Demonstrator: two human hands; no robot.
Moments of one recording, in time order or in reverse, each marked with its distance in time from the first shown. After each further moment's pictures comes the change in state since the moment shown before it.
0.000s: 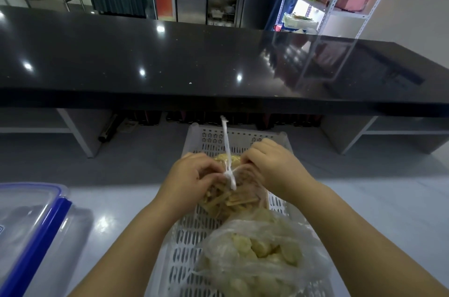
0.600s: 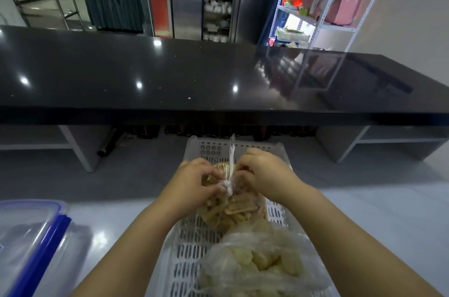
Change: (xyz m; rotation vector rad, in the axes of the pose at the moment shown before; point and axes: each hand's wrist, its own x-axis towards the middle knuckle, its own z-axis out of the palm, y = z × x) left_hand 0.017 -0.001 -0.006 0.137 -0.128 -0.072; right_hand 0.022 -0.009 -0.010 0.118 -0.316 0.344
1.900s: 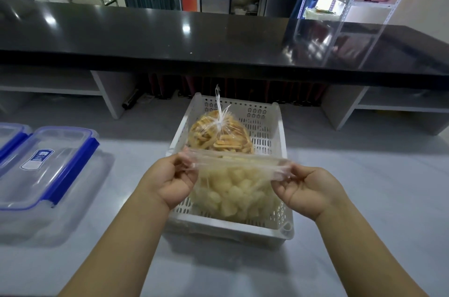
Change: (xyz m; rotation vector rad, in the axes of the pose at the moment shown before) left_hand -0.119 0.055 0.030 -2.031 0.230 -0.663; right_hand -0.158 0.021 0.012 2.418 0.009 0.845
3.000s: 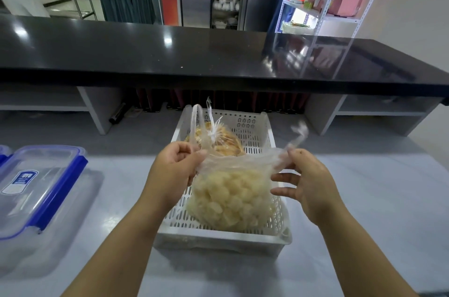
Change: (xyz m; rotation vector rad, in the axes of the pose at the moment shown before) left_hand -0.011 0.003 0.014 1.199 -0.029 0.583; right_hand -0.022 0.009 0.011 -0.865 0.096 -0.630
